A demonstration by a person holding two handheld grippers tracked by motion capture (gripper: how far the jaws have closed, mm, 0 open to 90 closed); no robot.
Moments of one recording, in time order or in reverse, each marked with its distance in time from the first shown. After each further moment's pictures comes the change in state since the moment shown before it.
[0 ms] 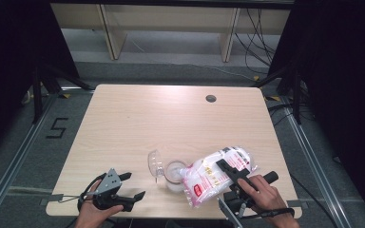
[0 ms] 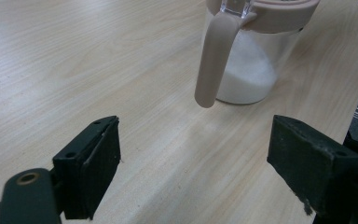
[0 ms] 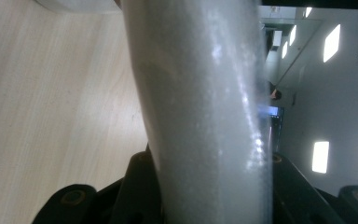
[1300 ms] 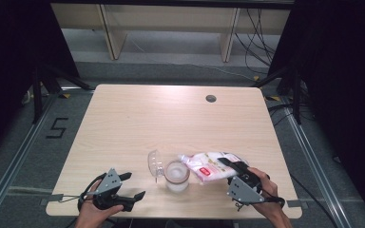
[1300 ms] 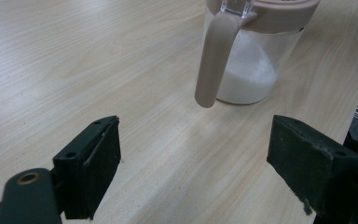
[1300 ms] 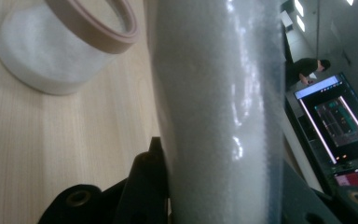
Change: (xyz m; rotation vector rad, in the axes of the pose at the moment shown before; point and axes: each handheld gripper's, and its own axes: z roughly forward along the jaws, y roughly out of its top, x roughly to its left) left arm -0.001 0.000 0.001 -0.004 0.000 -0.025; right arm 0.022 -0.039 0.021 -0.166 0.096 0.653
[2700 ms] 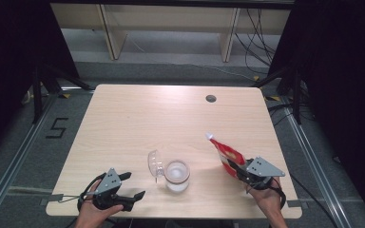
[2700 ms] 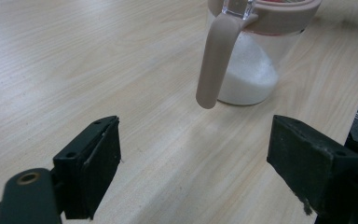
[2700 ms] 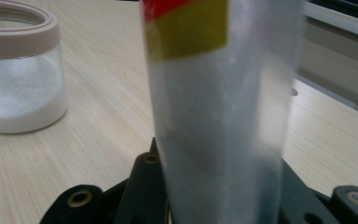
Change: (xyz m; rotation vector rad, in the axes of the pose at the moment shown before) left arm 0.000 0.000 -0.001 0.001 0.009 0.003; right arm -0.006 -0.061 0.008 0.019 0.019 0.701
